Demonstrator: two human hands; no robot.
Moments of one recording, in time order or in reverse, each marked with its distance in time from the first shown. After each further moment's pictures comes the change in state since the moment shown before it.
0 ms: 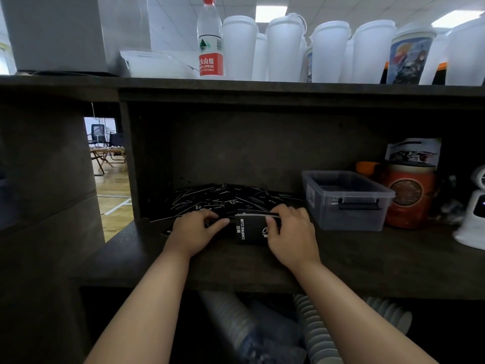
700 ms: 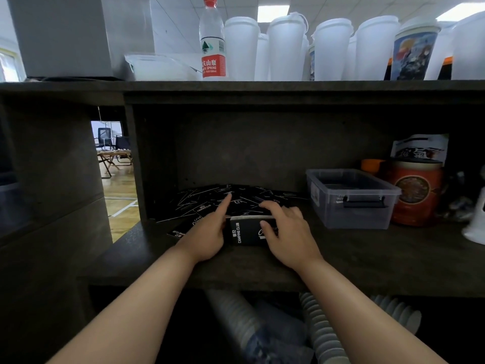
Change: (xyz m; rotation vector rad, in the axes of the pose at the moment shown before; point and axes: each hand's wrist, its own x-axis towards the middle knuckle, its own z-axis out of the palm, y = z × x) left_hand -0.009 0.010 -0.002 -0.113 -0.285 0.172; right_hand 0.000 -0.004 -0.001 0.092 -0.191 -0.107
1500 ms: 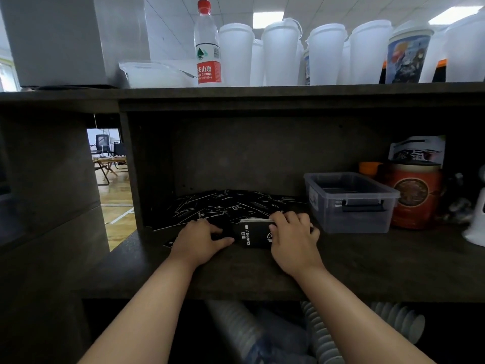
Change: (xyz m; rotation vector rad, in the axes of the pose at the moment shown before) left_hand 0.009 -0.011 0.003 0.326 0.154 -0.188; right_hand 0.000 0.002 0.002 -0.205 -0.007 0.173
